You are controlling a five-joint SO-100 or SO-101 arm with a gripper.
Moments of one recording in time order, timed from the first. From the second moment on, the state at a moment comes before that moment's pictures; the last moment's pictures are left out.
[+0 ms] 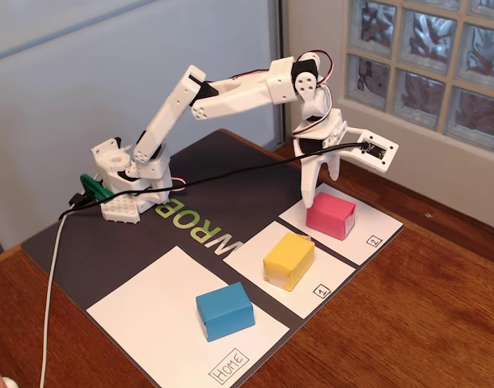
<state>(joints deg) -34.8 49.2 34.2 84.6 110.2</state>
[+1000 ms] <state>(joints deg) -34.6 26.1 14.2 85.0 110.4</state>
